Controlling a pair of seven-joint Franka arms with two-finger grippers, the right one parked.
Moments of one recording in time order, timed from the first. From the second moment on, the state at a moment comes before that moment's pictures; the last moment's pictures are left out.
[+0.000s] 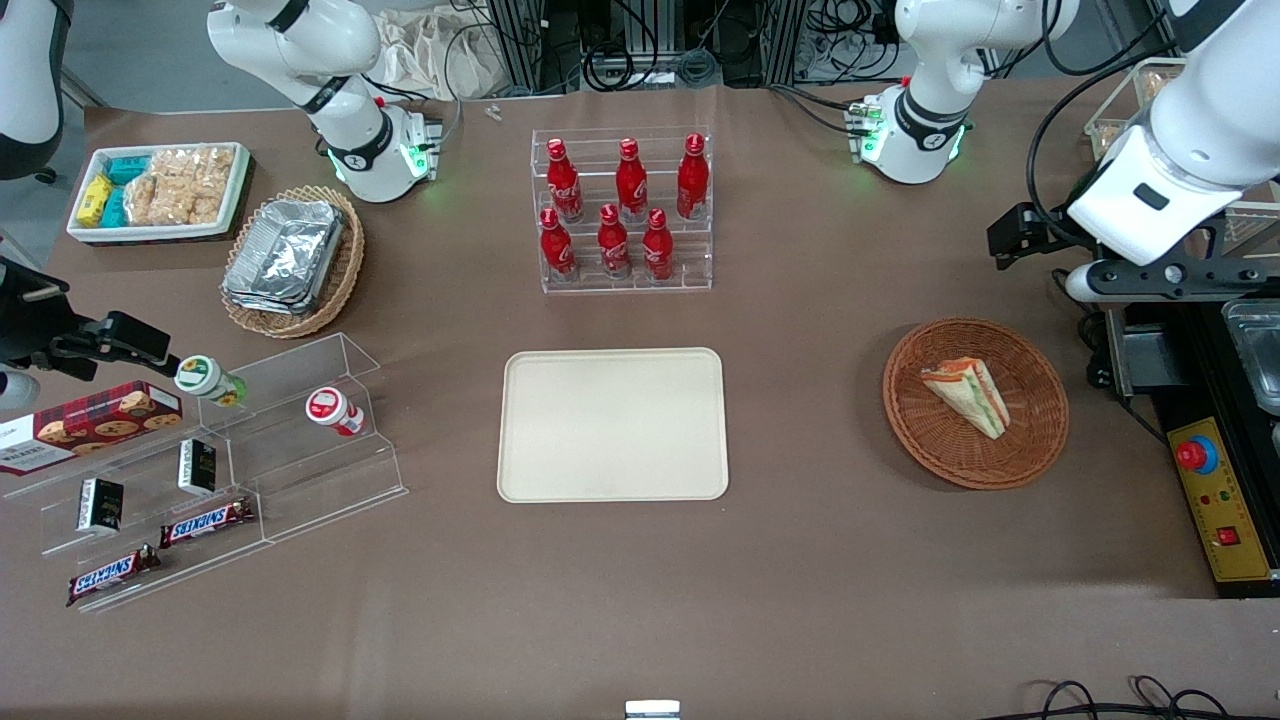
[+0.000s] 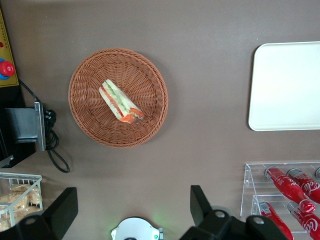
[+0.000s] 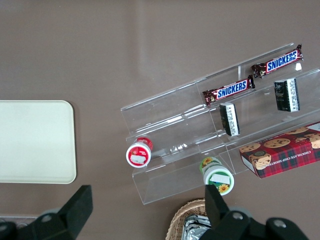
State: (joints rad) arm -0.07 0.09 -0.17 -1.38 0.02 1.35 -0.21
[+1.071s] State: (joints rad) arm -0.04 0.18 0.06 -1.87 0.02 1.79 -0.51
